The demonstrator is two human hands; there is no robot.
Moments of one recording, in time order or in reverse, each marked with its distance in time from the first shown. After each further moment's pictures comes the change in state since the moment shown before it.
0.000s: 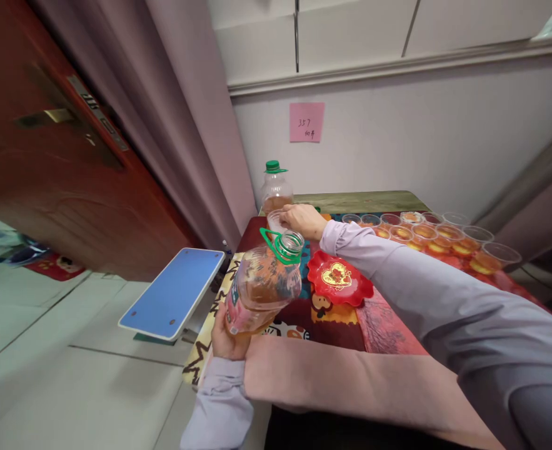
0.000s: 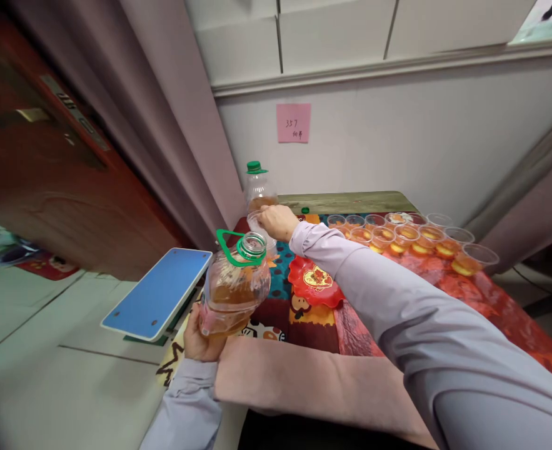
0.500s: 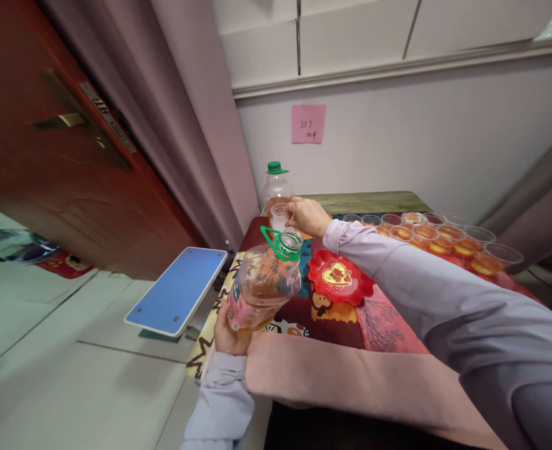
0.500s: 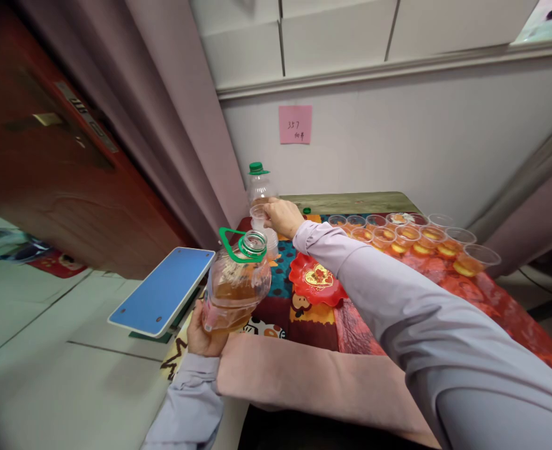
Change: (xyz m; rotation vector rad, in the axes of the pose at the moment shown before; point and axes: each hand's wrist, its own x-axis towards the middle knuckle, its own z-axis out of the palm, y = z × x) left_hand 0.003 0.000 -0.009 -0.021 -0.056 0.003; right_hand -0.004 0.007 0.002 0.074 0.171 0.088
